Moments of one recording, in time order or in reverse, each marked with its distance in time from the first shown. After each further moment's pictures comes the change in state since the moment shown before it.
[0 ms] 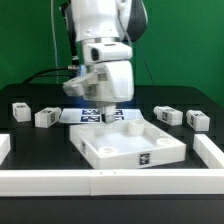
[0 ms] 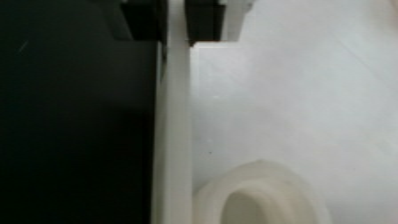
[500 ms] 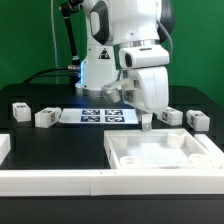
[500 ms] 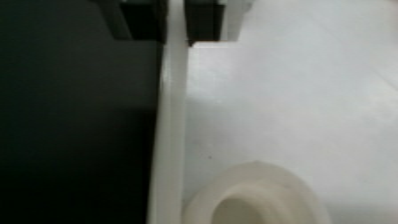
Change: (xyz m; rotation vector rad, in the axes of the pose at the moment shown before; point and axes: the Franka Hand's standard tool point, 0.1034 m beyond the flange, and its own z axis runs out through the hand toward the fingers) arm 0.033 0.061 0.019 0.017 0.013 0.208
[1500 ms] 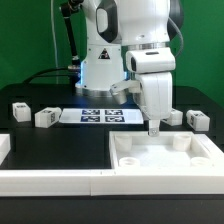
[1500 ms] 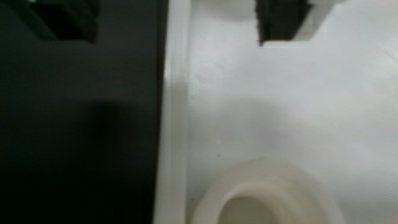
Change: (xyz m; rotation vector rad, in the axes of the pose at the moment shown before) arm 0.005 0.004 0.002 0.072 -0.020 0.085
